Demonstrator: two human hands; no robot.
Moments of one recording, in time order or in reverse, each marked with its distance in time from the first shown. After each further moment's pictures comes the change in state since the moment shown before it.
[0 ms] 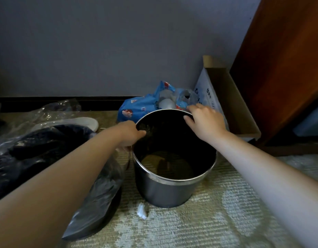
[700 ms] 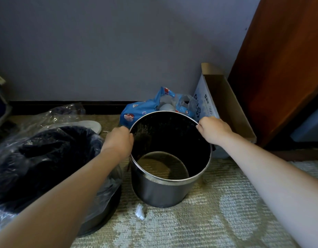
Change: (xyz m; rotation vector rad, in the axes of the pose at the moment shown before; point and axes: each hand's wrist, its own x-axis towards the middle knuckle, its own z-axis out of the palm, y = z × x) left_hand -0.014 -0.013 0.027 0.121 0.450 -0.011; right_hand -0.005 0.037 -0.004 0.056 -0.347 0.134
